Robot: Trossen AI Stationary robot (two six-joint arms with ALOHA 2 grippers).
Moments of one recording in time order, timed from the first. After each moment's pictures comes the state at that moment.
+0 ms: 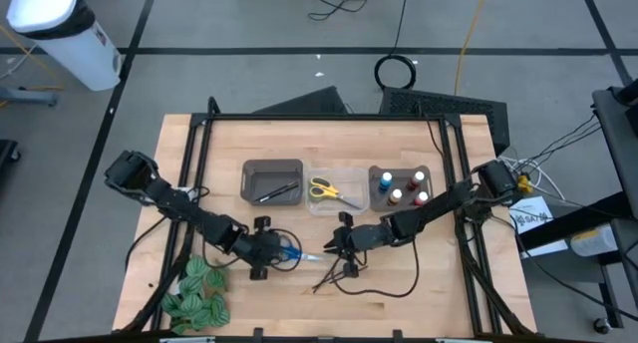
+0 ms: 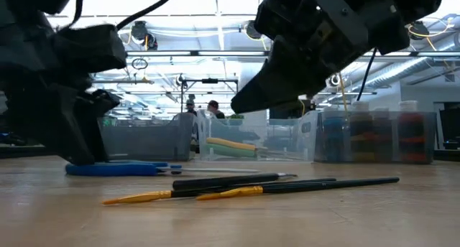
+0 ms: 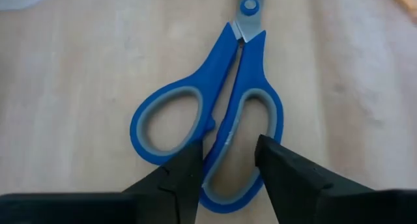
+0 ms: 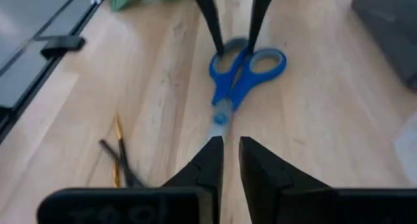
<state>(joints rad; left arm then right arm) -0.51 1.58 0.65 -0.16 -0.22 -0.45 0.33 1.81 0.86 0.44 0.13 0.25</state>
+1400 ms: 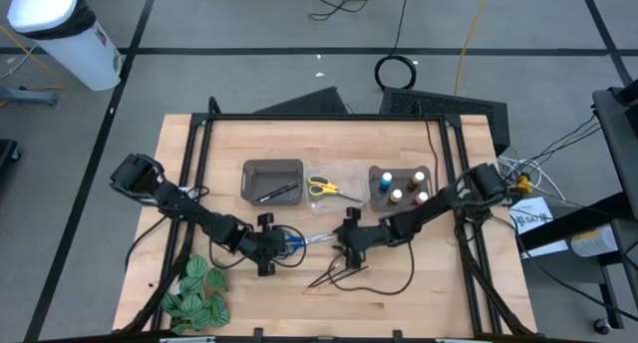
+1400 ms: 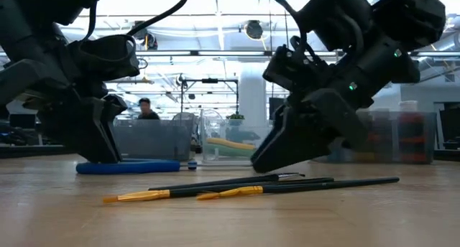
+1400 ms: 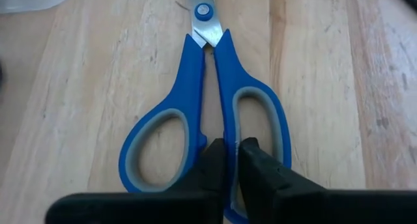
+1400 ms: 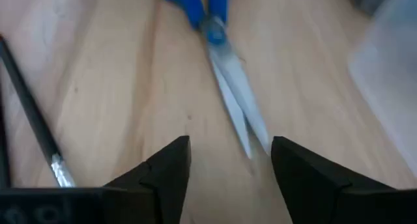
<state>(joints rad) -0.48 1.68 0.64 -0.10 -0.24 -0.50 0.31 1.90 0.79 0.38 0.27 0.19</state>
